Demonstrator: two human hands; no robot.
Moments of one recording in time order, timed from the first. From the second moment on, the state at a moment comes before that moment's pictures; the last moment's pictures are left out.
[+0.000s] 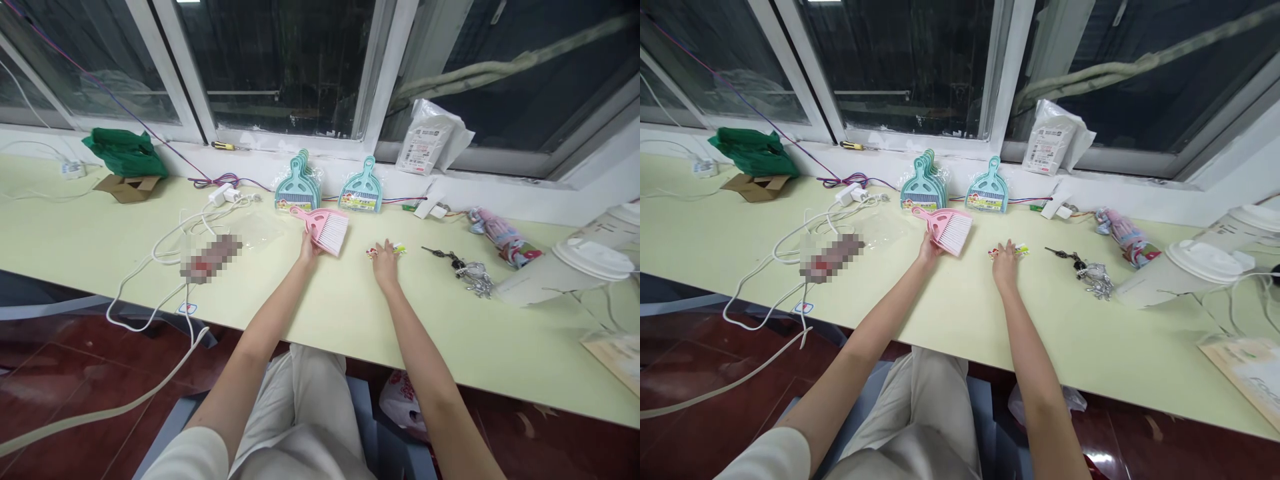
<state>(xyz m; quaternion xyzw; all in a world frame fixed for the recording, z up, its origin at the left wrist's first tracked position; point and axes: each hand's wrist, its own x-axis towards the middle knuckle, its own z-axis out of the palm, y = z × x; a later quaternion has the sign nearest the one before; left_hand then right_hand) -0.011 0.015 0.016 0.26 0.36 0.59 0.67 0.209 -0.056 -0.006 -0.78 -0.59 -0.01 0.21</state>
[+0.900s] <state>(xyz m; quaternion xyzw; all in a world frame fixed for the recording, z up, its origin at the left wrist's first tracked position) 0.006 -0.018 0.026 0.36 0.34 0.48 0.73 0.146 -0.071 0.022 -0.66 -0.70 0.09 0.27</state>
